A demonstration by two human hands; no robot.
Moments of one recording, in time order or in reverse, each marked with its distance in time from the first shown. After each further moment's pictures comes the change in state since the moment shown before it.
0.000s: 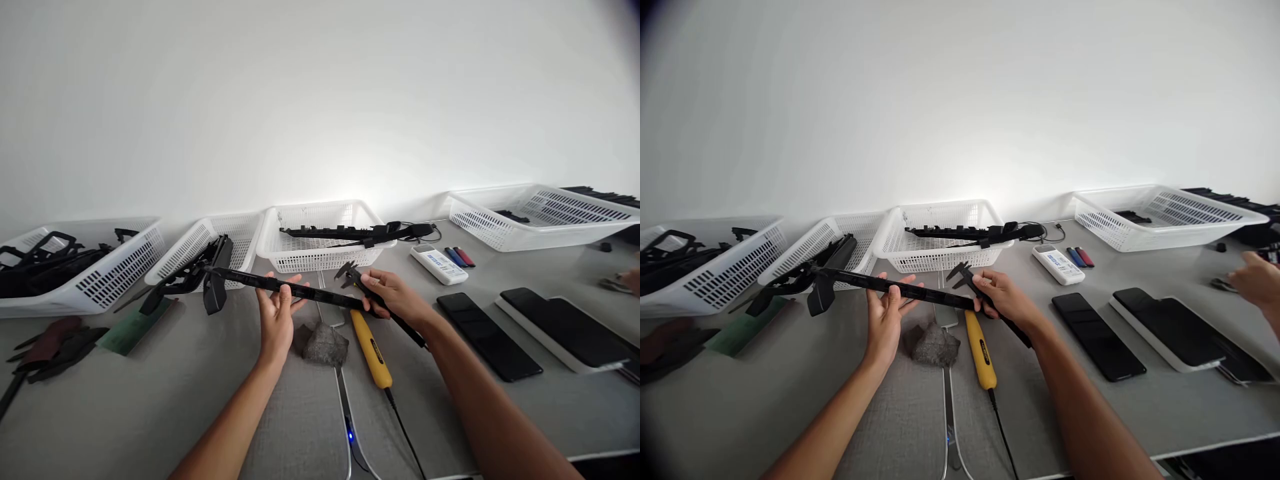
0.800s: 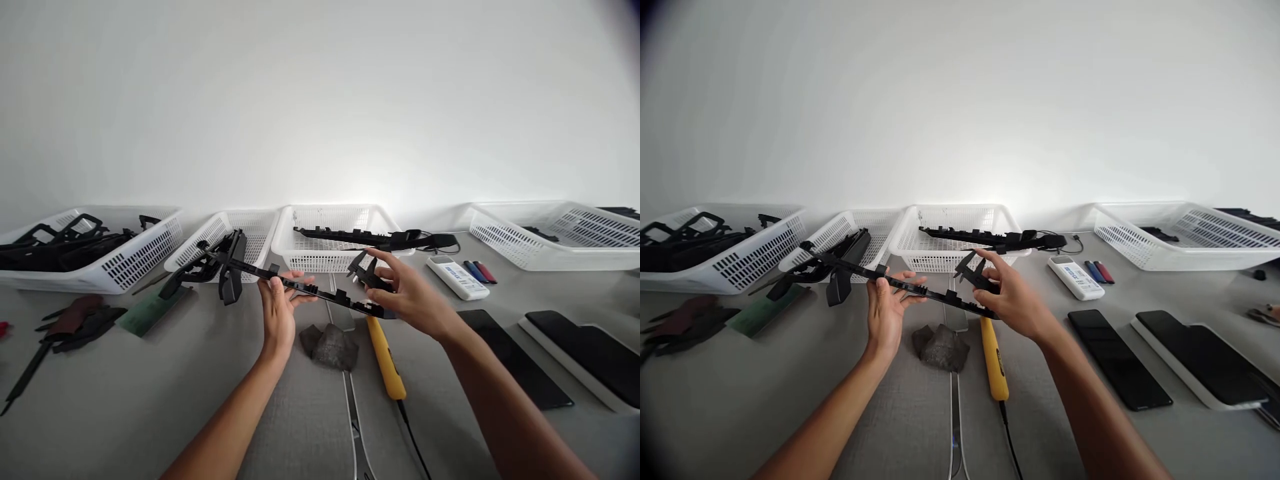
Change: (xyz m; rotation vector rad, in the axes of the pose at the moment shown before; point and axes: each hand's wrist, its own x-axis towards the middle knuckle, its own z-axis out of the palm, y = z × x) left_hand 0.006 0.020 0.002 -0.054 0.074 0.125; right_hand -0.013 -0.051 0.016 -0.350 0.087 -0.144
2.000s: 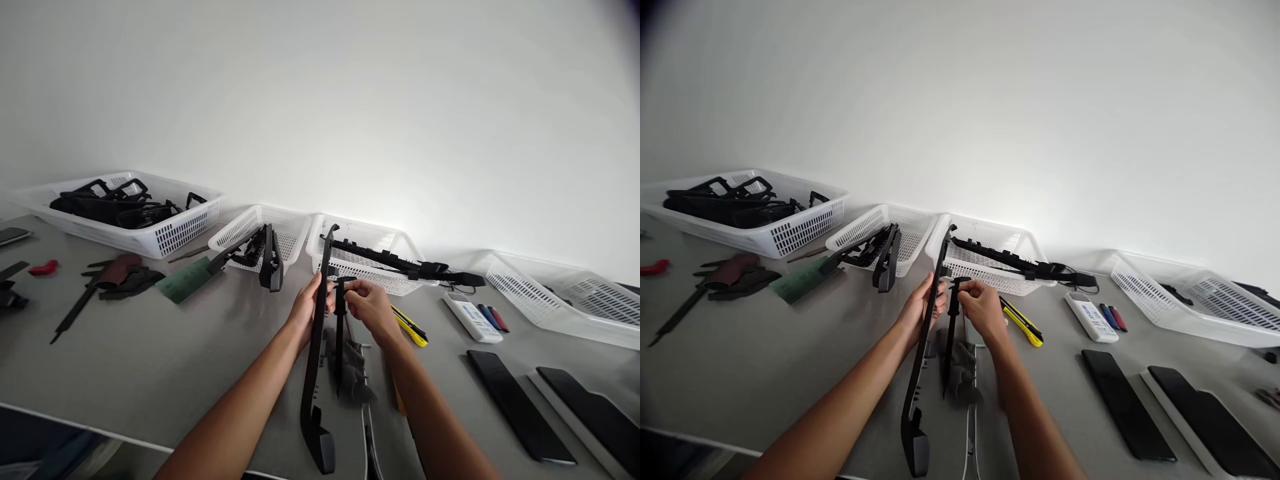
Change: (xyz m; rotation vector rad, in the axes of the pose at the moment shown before) left_hand 0.020 0.002 -0.013 -0.565 -0.099 -0.557; right_hand 0.052 -0.003 0.107 0.270 0.177 0.165
